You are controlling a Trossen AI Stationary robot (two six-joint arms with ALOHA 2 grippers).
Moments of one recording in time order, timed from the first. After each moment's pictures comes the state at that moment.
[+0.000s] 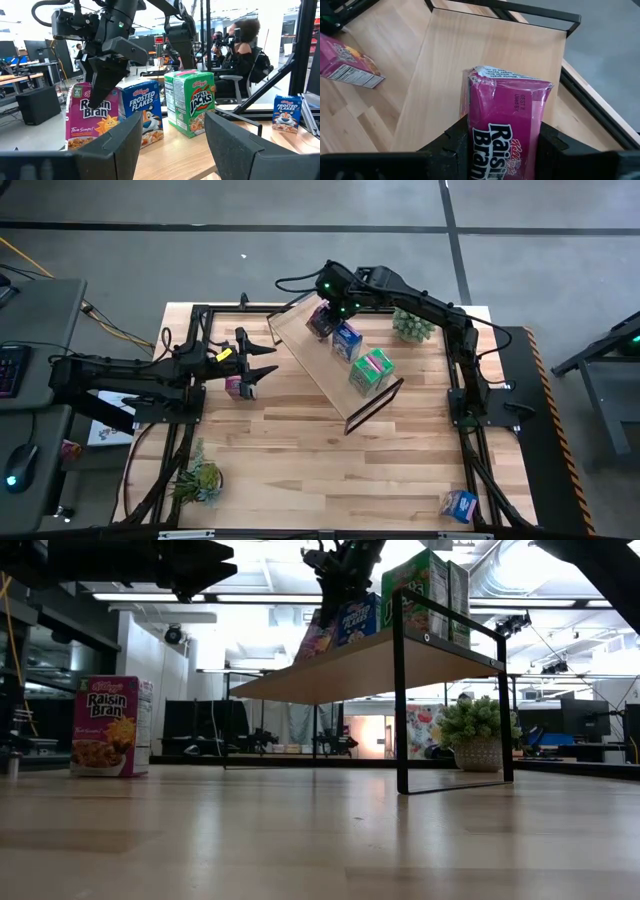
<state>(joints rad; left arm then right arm) 0.12 0.77 0.36 0.53 -0.04 0.11 -0.35 2.06 2.31 -1.26 0.10 0.31</state>
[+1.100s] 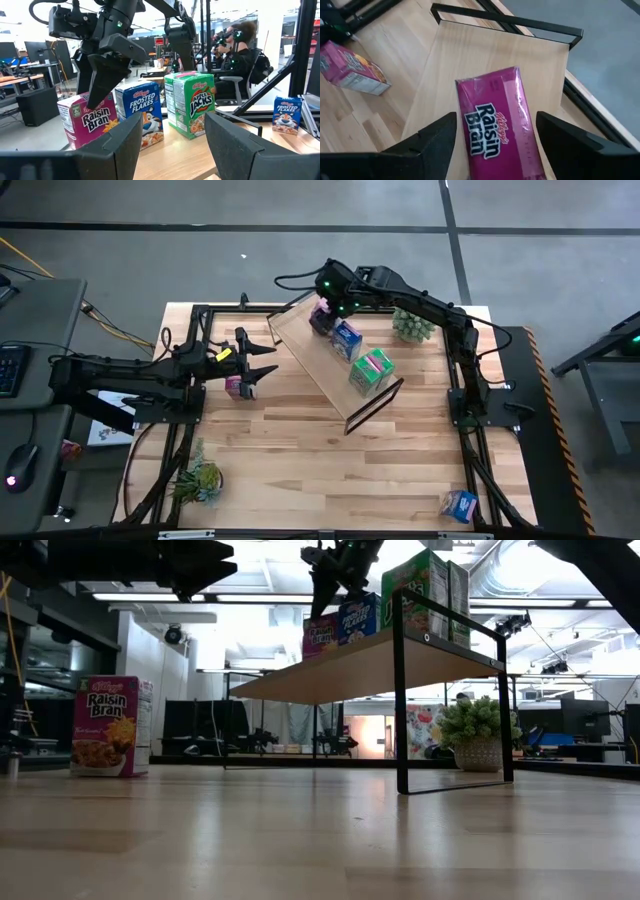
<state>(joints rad) 0.12 0.77 0.36 0.54 -0.04 0.11 -0.35 2.06 2.31 -1.22 0.09 0.29</state>
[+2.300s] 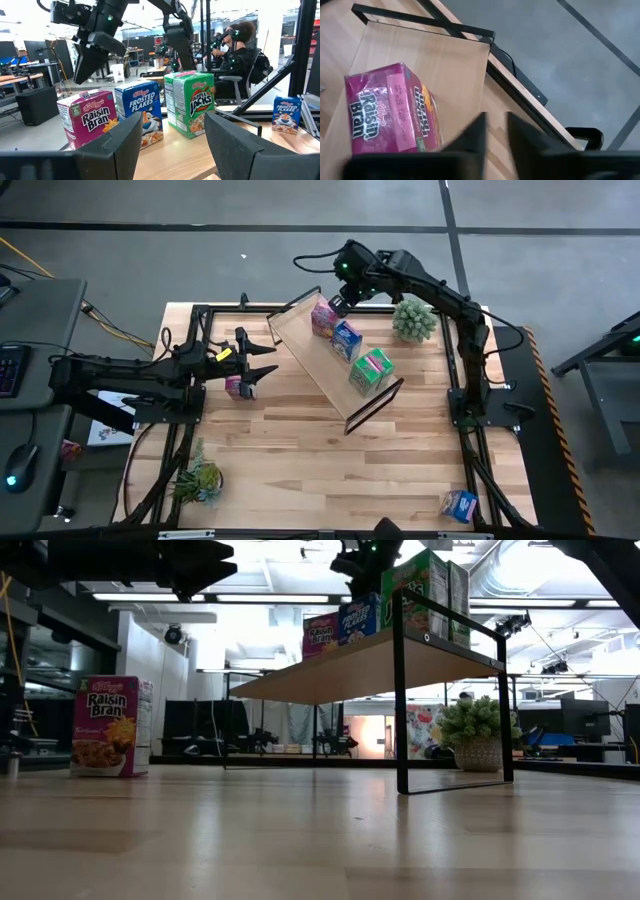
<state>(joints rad) 0.12 0.77 0.36 0.54 -0.04 0.11 -0.45 1.99 2.31 -1.32 0.23 0.20</state>
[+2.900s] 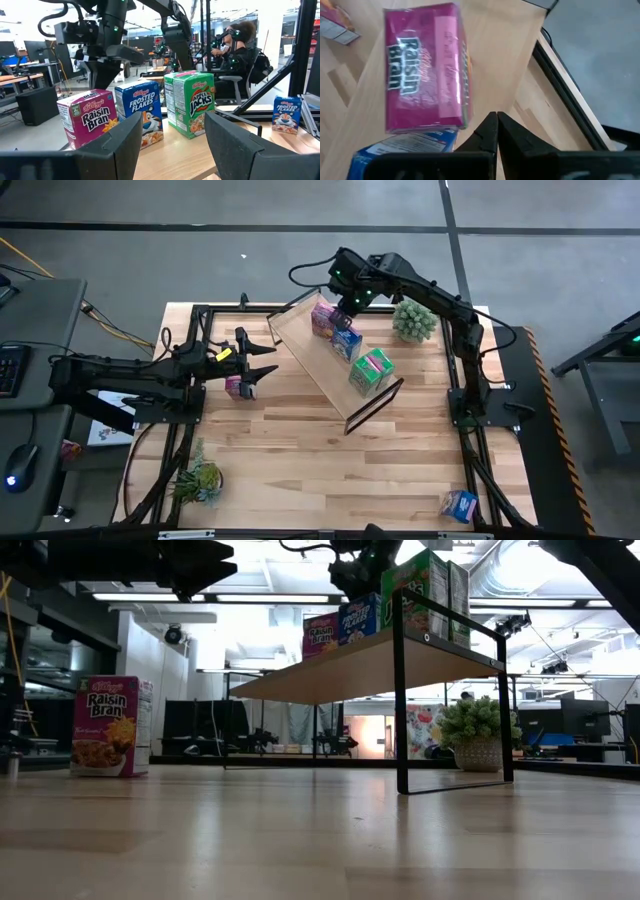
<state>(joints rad) 0.12 0.77 0.36 0.54 -0.04 0.11 -0.45 2.04 2.31 -1.39 0.02 0.08</state>
